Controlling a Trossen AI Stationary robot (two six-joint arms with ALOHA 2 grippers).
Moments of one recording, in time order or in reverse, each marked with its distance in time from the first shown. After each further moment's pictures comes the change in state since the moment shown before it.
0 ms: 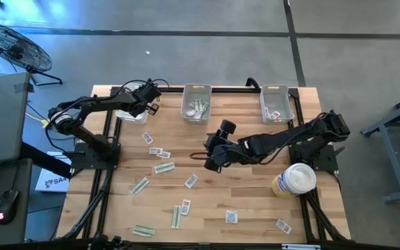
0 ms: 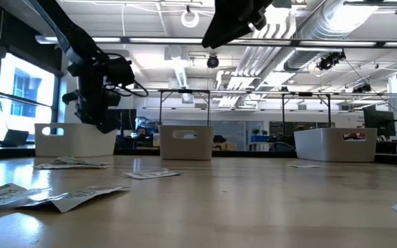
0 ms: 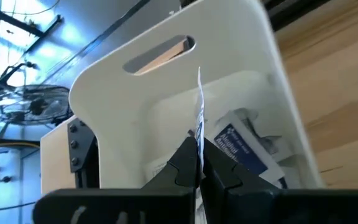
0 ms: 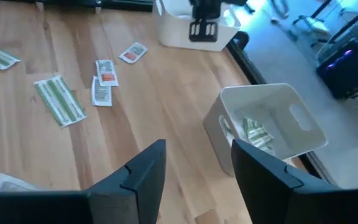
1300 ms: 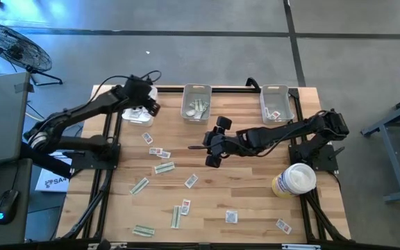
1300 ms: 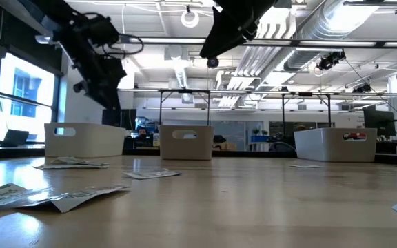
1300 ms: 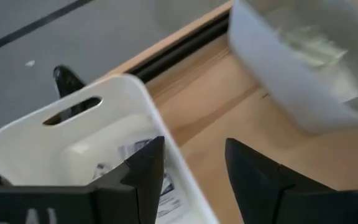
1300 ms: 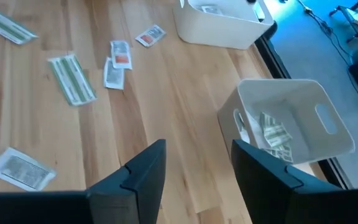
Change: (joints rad) left arm 0.019 -0.357 0.009 -0.036 0.589 0.090; right arm -0.077 0.000 0.000 -0.013 -0.172 -0.092
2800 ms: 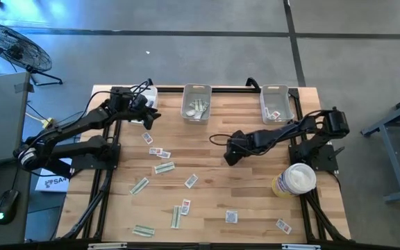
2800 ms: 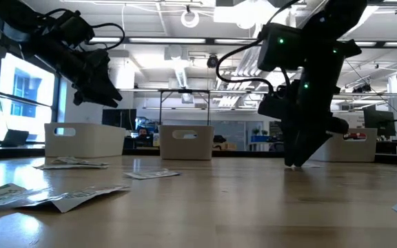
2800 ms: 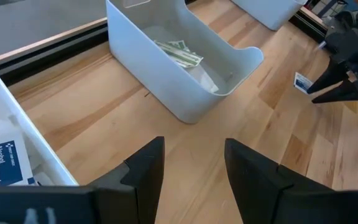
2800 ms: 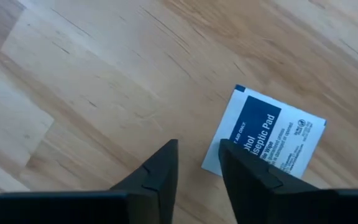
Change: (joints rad) left arm 0.000 -0.245 -0.290 0.273 0.427 -0.087; right arm -0.138 -0.006 -0.525 -0.013 -0.329 0.878
